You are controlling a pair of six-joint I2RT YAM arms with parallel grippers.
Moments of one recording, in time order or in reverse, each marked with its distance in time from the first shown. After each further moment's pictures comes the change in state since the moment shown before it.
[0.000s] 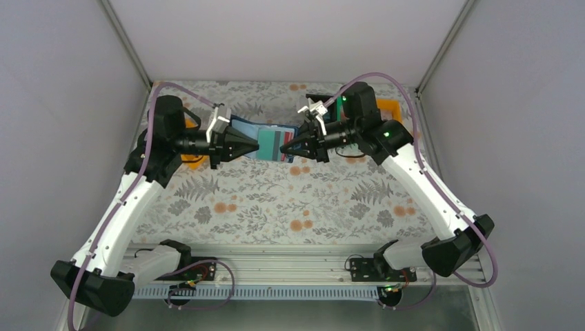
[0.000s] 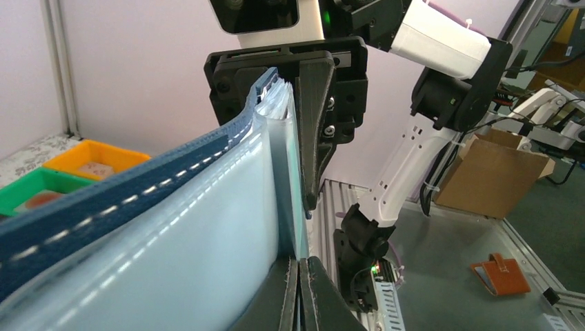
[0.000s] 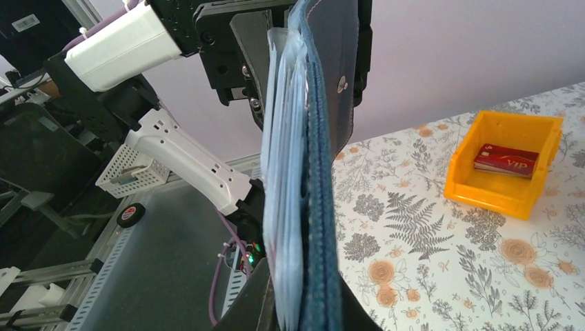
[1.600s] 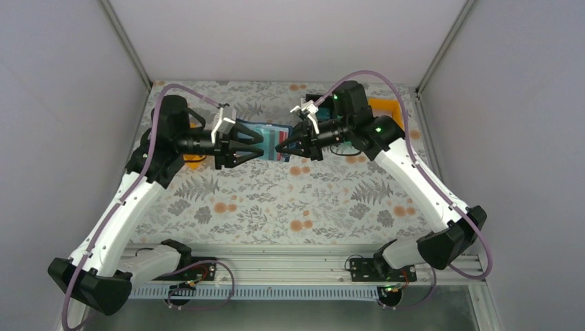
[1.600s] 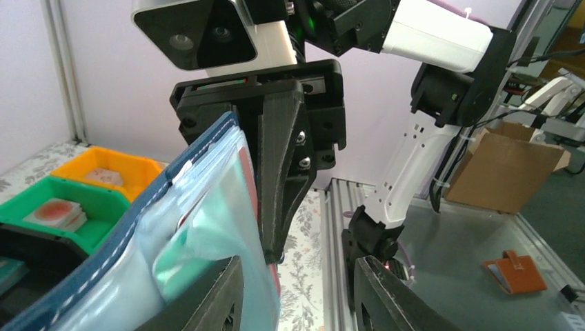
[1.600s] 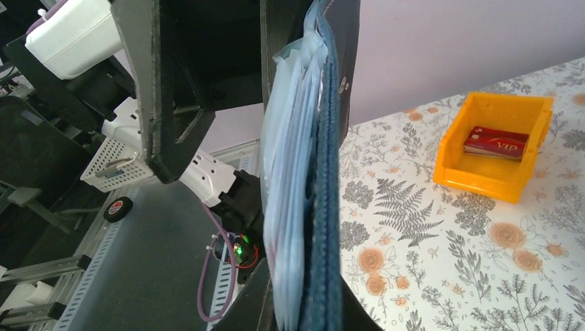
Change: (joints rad) left arm -0.062 0.011 0.020 0.002 -0.073 0.009; right arm 0.032 0.062 0.038 -0.042 0.045 -0.029
